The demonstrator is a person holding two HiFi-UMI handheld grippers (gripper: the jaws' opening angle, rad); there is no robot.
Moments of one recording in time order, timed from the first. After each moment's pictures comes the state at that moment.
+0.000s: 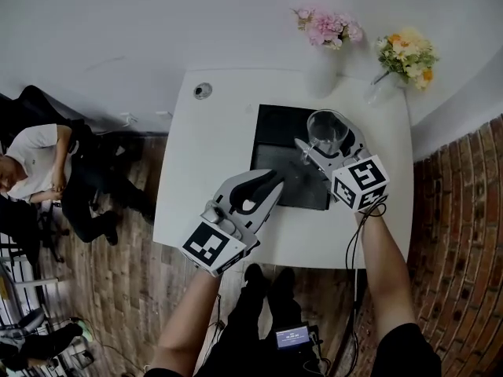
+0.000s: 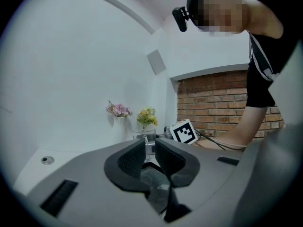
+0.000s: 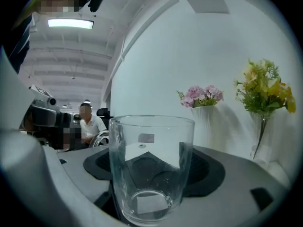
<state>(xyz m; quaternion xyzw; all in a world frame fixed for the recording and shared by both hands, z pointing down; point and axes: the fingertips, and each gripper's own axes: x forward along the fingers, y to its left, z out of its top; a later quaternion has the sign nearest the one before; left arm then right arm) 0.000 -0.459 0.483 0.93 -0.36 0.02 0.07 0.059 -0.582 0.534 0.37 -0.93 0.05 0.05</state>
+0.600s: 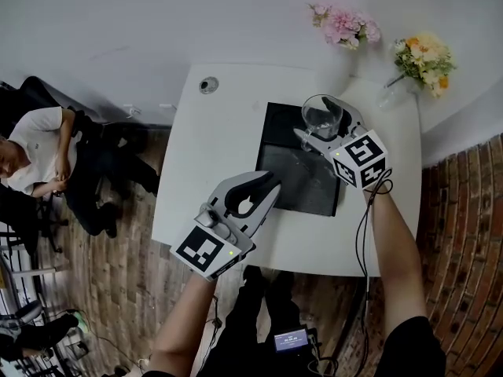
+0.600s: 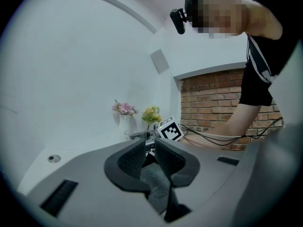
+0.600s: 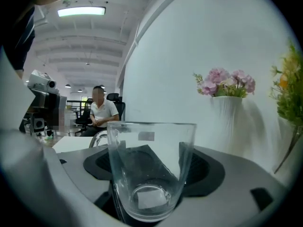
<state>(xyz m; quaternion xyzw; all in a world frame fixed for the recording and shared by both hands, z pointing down) -0.019 -0.465 0.492 0.92 -0.37 0.02 0.07 0.027 -0.622 0.563 0.29 -0.94 0.02 0.15</state>
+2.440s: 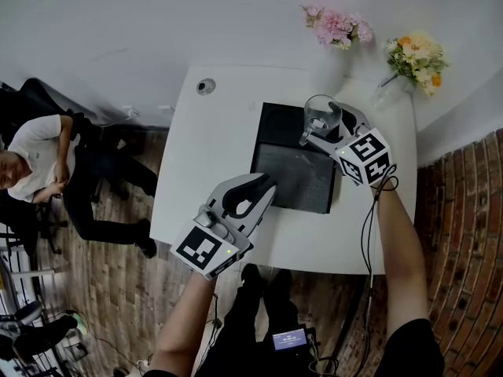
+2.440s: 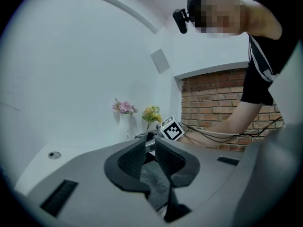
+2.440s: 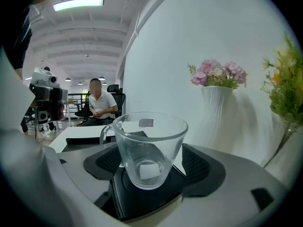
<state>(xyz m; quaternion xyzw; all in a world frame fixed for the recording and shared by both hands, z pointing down) -0.017 -0.457 0.498 0.92 -0.38 0.02 0.08 0.059 -0.620 0.584 0.29 -0.93 0.03 0.21</state>
